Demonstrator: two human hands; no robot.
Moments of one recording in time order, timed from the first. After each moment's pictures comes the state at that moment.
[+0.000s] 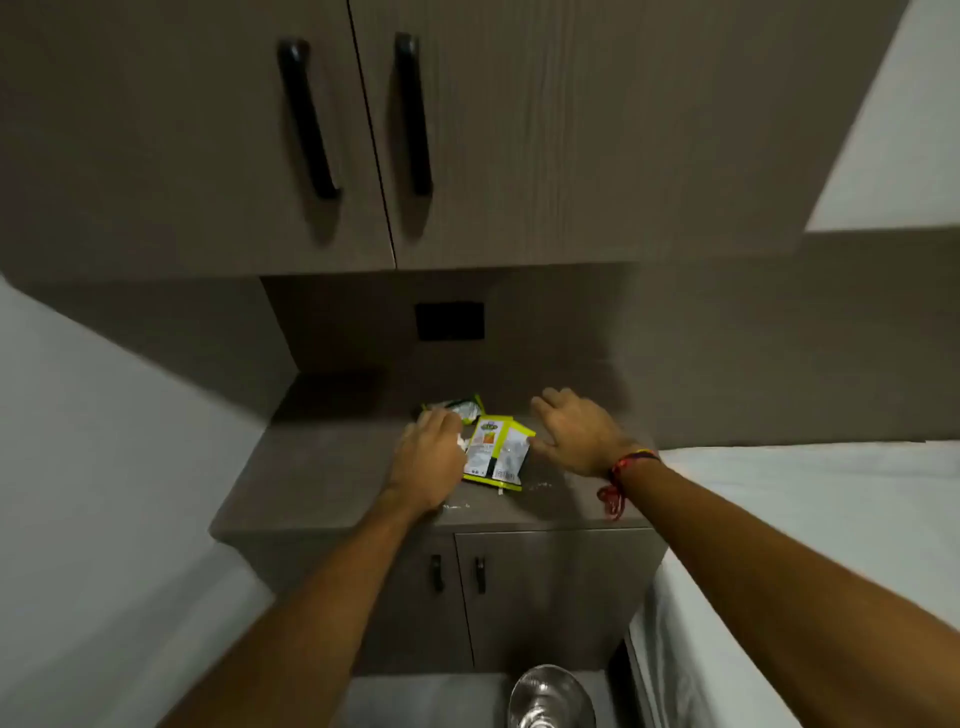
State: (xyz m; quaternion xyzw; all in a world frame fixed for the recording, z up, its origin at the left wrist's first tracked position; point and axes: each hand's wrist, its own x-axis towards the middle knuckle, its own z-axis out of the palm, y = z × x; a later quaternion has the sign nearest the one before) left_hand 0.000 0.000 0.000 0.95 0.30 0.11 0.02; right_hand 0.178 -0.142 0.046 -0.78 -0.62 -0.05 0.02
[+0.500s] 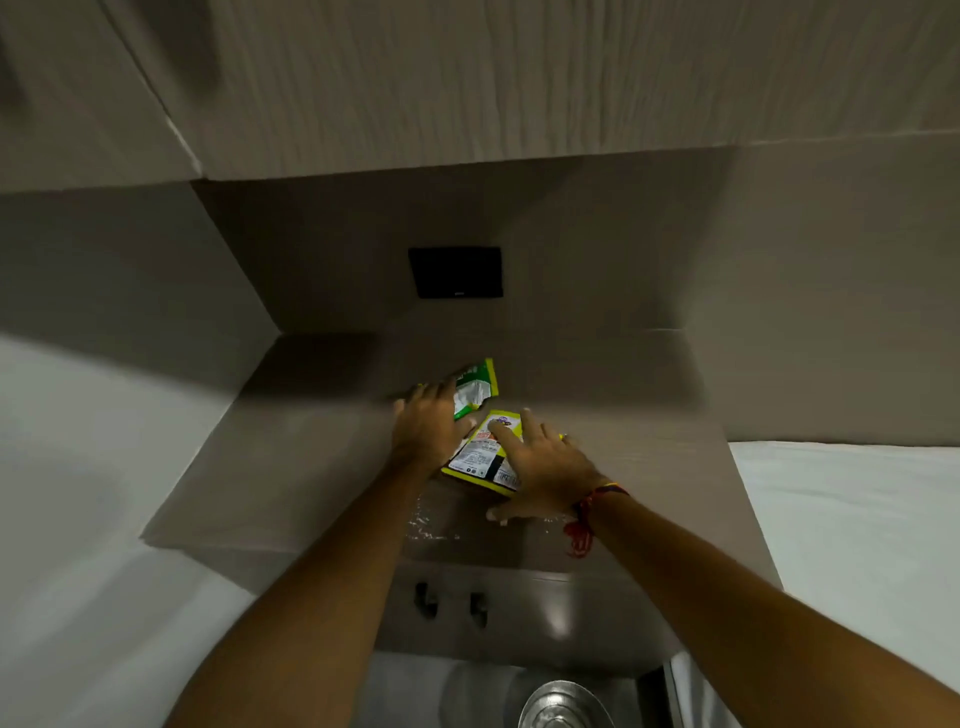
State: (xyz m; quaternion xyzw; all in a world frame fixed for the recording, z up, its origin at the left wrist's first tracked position) left_hand 0.118 0.125 -0.119 0.90 0.44 0.05 0.04; right_hand 0.239 -0.024 -0.119 -0.77 -0.62 0.15 0.00
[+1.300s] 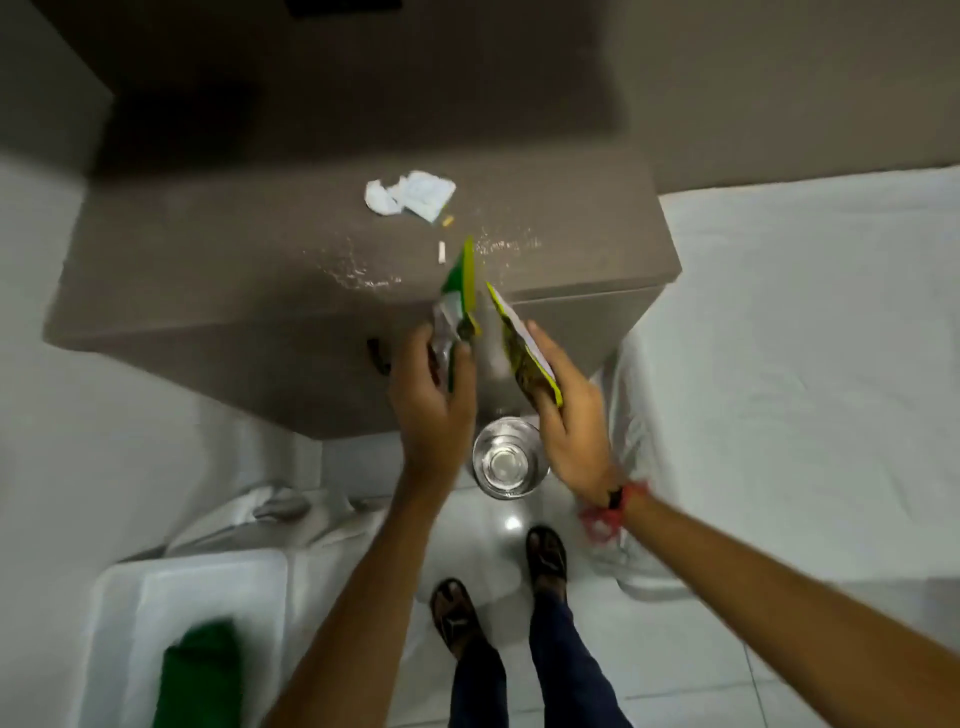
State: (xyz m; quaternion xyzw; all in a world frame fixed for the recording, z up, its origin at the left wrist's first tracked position) left_hand -0.008 -0.141 -0.177 0.73 0.35 0.47 0.36; right_hand 0.089 -0.267 -0.172 -0.74 -0.38 0.15 0.54
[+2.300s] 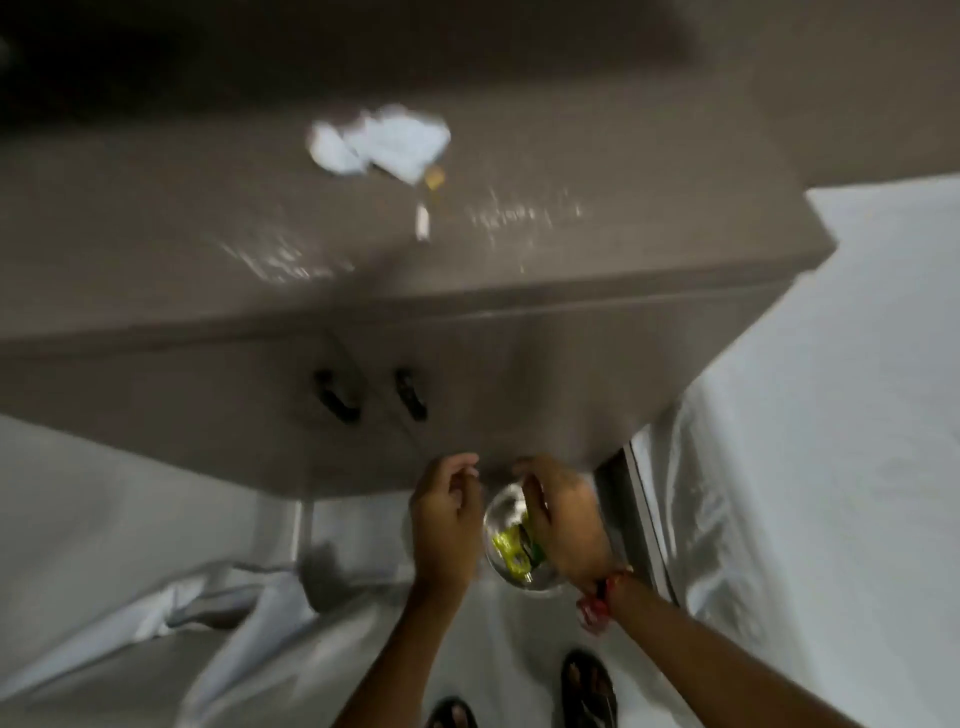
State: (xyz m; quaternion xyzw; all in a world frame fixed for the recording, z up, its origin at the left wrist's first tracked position) left_hand -0.003 -0.135 -0.406 0.72 0.45 0.28 0.44; right_hand 0.111 -0.235 -0.412 -0.82 -0.40 0.19 0.36
